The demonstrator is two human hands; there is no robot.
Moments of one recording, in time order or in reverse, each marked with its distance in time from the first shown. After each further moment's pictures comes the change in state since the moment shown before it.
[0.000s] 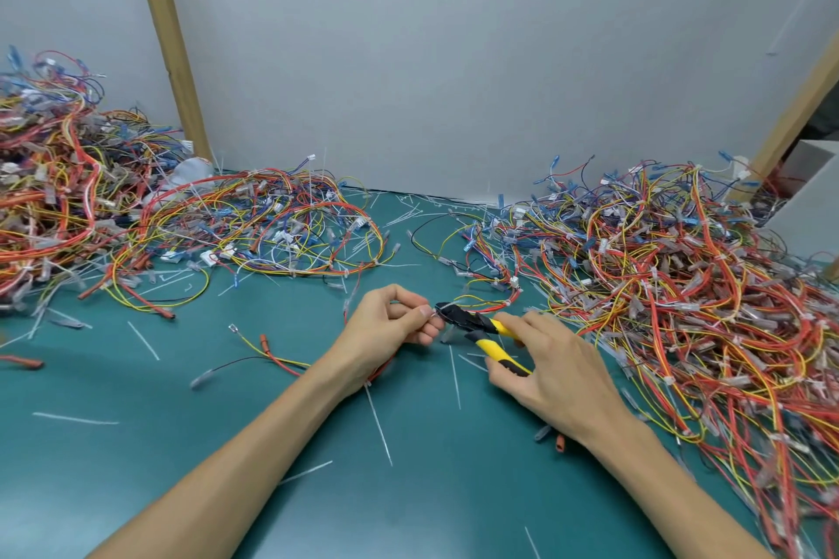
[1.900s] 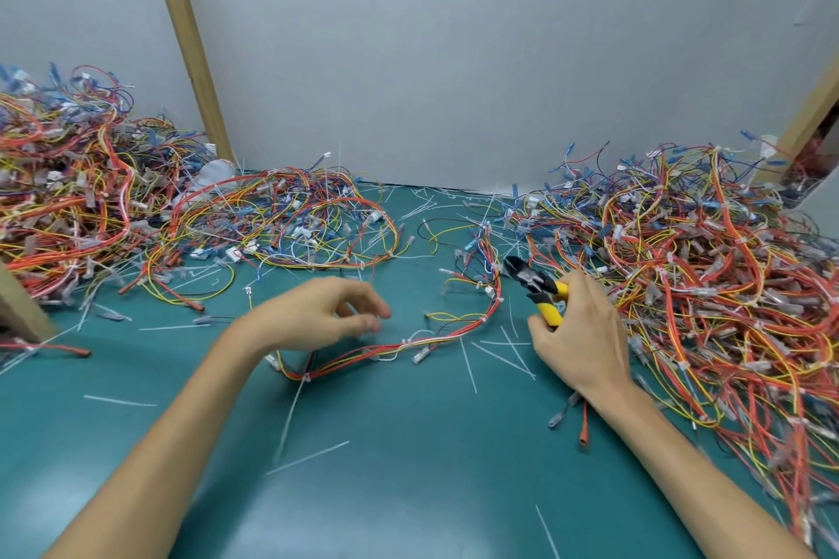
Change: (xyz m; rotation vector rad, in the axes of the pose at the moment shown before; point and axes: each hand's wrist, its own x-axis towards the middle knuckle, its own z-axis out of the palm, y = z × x) left_hand -0.022 0.053 -0.082 0.988 -0.358 -0.004; right_hand 0.017 0.020 0.010 0.118 0.259 0.265
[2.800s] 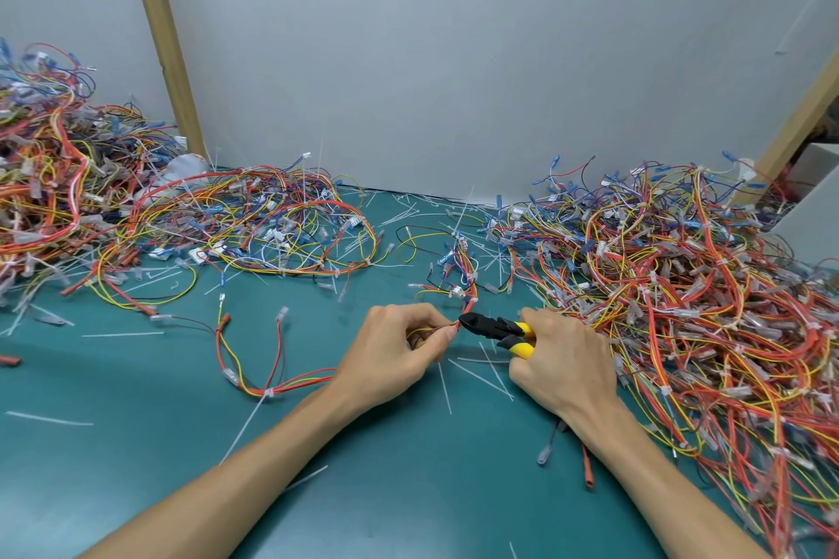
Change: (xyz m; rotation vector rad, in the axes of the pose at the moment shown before) left_hand 0.050 0.044 0.096 -0.273 0.493 0.264; right_hand 0.004 0.005 -0.003 -0.315 -0.207 -0.148
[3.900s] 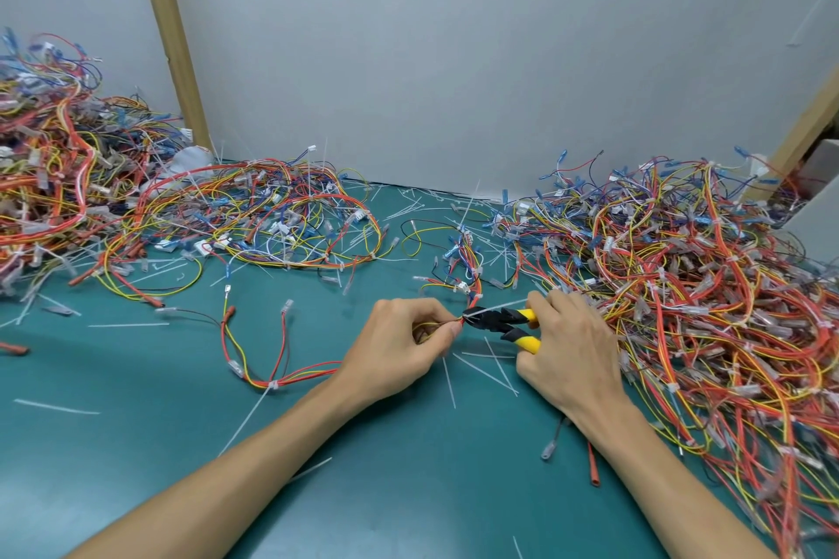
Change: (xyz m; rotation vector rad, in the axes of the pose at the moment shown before) left_hand 0.001 -0.002 0.001 0.008 -0.004 -0.032; right_hand 0.000 0.002 0.008 -0.047 0.196 -0.072
